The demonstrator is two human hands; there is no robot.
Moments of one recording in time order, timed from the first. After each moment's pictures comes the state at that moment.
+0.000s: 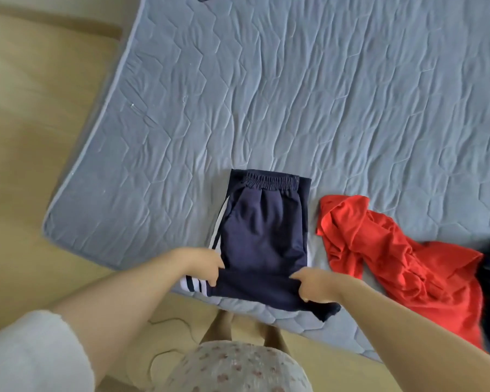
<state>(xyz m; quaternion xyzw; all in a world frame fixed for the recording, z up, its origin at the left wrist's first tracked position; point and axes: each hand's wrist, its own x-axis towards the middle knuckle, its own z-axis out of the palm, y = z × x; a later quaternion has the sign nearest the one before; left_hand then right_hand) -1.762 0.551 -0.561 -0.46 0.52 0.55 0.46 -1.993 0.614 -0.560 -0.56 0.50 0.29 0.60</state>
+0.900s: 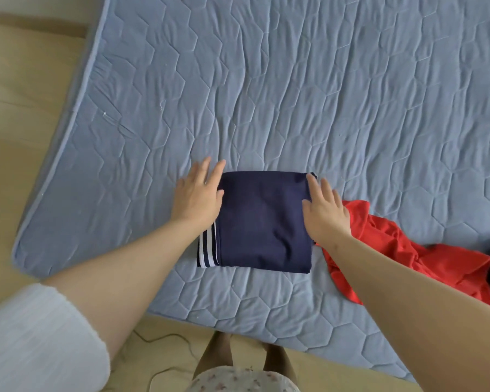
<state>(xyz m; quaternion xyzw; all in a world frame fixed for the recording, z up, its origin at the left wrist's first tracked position) -1.795 0.451 -0.597 -0.59 0.78 0.18 0.11 -2.017 0.520 -0.595 -0.51 0.79 0.02 0.34</state>
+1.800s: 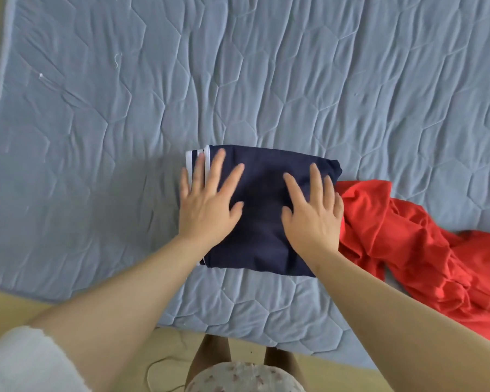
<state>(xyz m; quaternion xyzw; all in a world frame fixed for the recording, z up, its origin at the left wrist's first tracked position) -1.822 0.481 -0.685 -0.55 0.82 0.15 0.04 -1.992 0.539 -0.676 -0.55 0.80 0.02 0.24</state>
